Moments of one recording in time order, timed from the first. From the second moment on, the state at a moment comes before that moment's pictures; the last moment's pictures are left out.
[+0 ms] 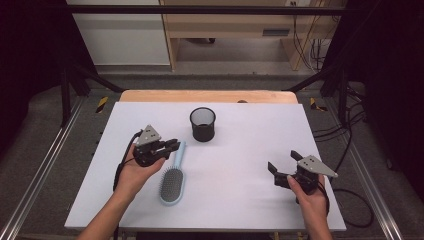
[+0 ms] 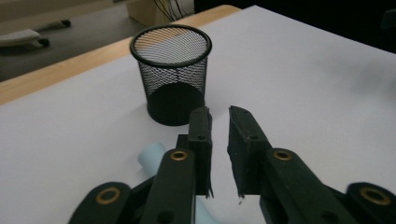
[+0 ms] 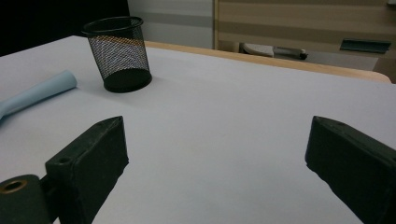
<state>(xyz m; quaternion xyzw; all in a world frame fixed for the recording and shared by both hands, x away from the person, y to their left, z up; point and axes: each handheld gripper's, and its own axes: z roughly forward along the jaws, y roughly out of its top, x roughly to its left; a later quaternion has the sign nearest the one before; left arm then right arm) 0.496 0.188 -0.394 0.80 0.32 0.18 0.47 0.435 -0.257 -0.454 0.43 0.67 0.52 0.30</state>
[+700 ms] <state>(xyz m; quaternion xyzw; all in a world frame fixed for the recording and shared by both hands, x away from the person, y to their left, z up) 0.541 0.165 -0.429 0.85 0.31 0.14 0.41 0.437 -0.255 -0.454 0.42 0.68 0.52 0.30</state>
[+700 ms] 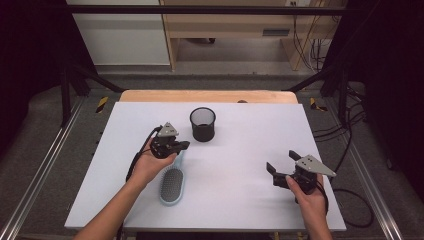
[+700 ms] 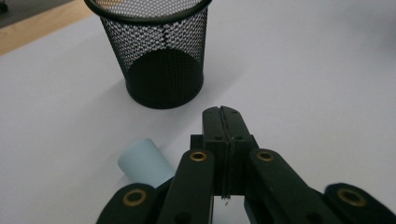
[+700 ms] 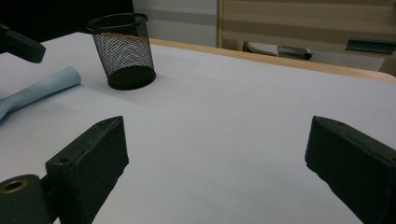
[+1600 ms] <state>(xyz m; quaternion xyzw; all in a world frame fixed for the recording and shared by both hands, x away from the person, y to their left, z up) 0.562 0.155 -0.459 0.88 0.30 0.13 0.34 0.437 -0.252 -0.455 0.42 0.69 0.51 0.29</state>
